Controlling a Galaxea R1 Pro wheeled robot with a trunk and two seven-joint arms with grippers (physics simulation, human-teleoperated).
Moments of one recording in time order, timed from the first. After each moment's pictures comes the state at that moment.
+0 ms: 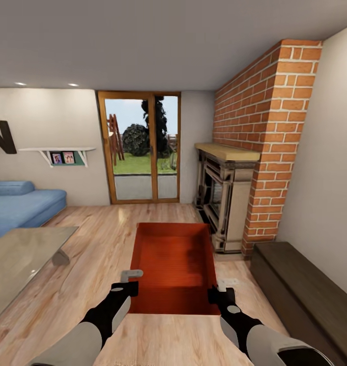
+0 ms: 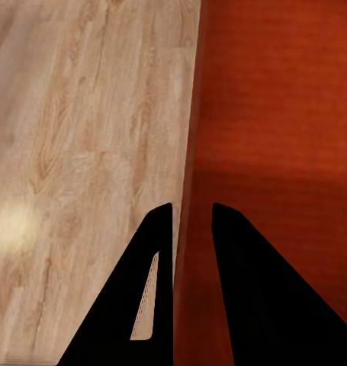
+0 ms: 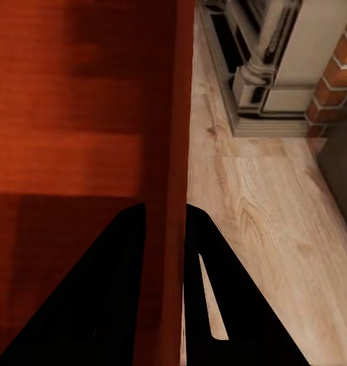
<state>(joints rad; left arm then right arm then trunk) -0.66 -0.11 -0.08 -0.41 0.10 0.18 0.25 -0.72 0.10 0.05 -0.06 0.04 -0.29 -0.14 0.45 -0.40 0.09</state>
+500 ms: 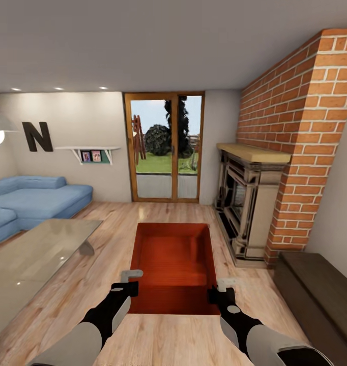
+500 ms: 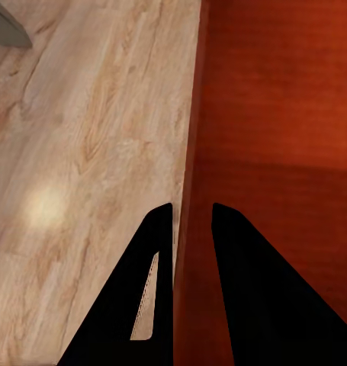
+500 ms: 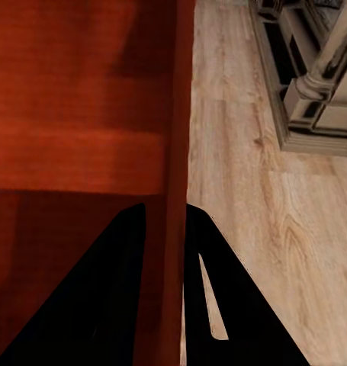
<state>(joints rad) -0.66 -0.11 -0.08 -0.41 0.10 0.18 0.25 -0.72 0.10 0.05 -0.06 0.04 -0.29 -0.14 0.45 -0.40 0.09</state>
